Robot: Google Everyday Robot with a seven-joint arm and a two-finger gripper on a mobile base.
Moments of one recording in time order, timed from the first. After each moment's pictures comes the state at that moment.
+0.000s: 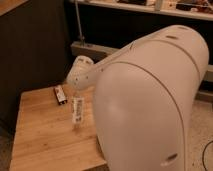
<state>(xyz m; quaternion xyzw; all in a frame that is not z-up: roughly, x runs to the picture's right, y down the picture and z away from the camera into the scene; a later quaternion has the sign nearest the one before) -0.154 -0.014 0.779 -0.15 -0.02 0.68 0.71</state>
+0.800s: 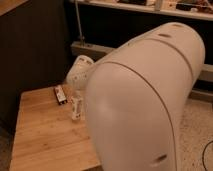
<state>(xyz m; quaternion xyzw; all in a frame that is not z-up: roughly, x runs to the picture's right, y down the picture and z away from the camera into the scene) -0.155 -0.012 0.780 -0.16 -0.02 0.68 0.72</state>
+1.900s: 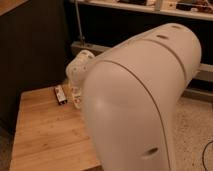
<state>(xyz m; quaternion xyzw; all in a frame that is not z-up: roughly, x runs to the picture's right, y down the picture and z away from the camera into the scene) -0.153 -0.030 0.780 -0.17 0.00 0.69 0.70</state>
